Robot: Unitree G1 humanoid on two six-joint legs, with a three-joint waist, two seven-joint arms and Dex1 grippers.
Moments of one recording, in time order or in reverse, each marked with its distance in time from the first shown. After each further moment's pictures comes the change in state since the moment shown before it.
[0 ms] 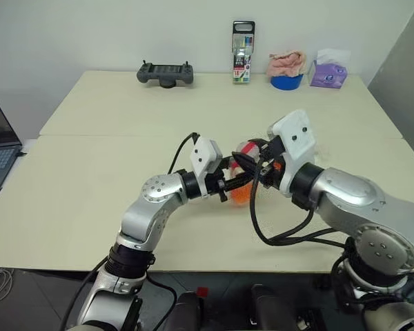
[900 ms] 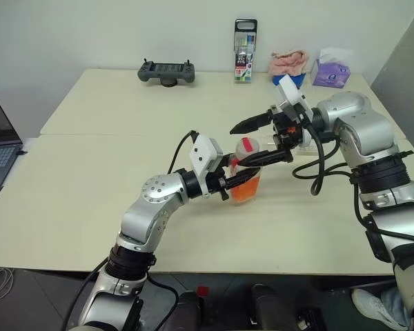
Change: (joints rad) left arm 0.012 -0.003 0.008 -0.037 0.002 0.008 0.030; right arm -0.442 -0.168 0.262 1.120 -0.219 -0.915 1.263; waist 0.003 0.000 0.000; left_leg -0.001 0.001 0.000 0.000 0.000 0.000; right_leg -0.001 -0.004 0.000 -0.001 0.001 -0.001
